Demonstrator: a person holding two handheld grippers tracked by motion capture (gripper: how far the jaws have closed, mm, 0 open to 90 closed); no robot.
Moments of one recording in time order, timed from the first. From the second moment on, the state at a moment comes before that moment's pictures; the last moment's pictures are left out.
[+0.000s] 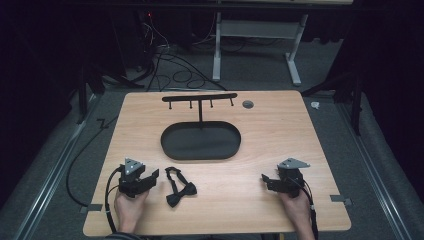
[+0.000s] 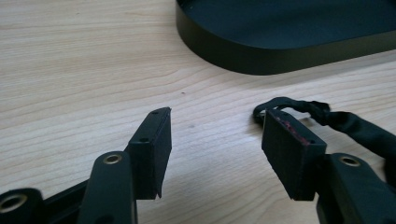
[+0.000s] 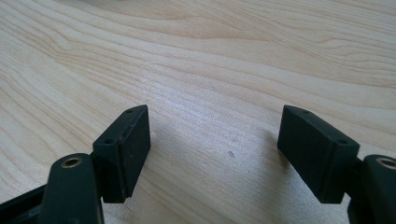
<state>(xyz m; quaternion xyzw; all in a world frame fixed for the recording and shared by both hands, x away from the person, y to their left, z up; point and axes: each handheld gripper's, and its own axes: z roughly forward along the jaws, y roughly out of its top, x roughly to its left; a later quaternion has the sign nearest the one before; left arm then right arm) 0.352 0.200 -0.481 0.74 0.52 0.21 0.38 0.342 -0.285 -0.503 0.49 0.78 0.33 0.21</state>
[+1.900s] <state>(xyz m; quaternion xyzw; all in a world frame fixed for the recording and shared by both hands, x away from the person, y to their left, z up) 0.350 0.152 -0.499 0.79 0.47 0.20 0.34 0.342 -0.285 -0.502 0.49 0.78 0.33 0.21</state>
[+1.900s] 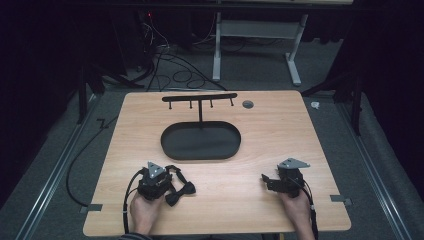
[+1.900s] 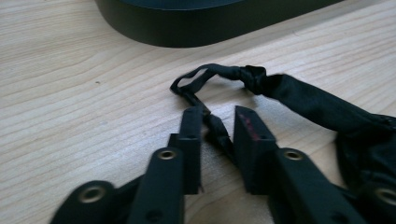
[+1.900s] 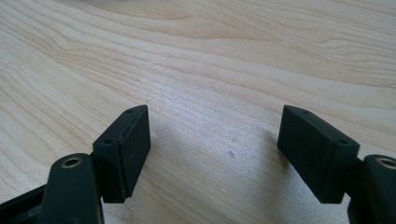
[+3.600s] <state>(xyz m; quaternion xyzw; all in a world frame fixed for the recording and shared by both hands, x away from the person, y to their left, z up) 0.348 0.145 -0.424 0.79 0.40 0.19 0.43 0.342 -0.285 -0.502 0.49 0.78 0.33 0.21</state>
